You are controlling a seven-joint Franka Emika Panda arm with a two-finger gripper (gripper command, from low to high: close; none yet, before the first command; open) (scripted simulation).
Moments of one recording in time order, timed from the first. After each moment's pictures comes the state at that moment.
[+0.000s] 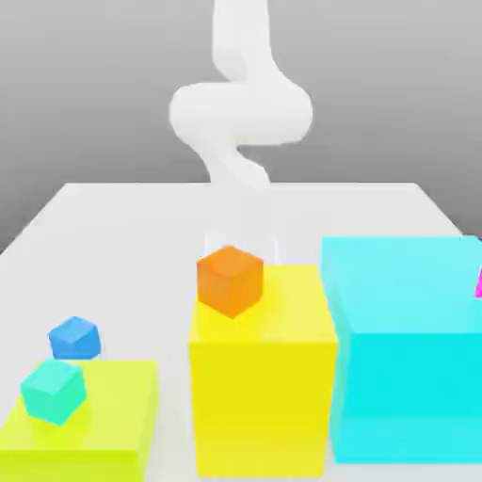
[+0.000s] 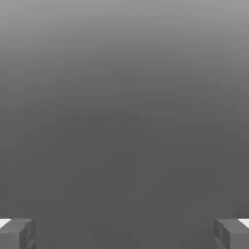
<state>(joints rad) -0.04 -0.72 -0.03 -2.35 -0.03 2.35 0.79</state>
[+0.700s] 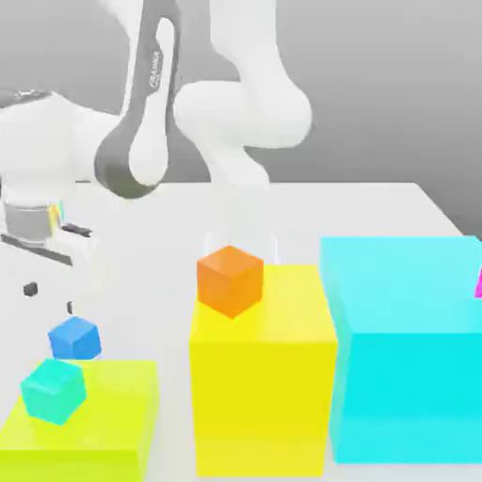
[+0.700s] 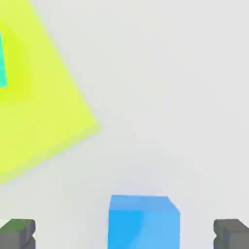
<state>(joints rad) -0.39 0.06 -0.39 -2.79 0.09 2.86 0.46</state>
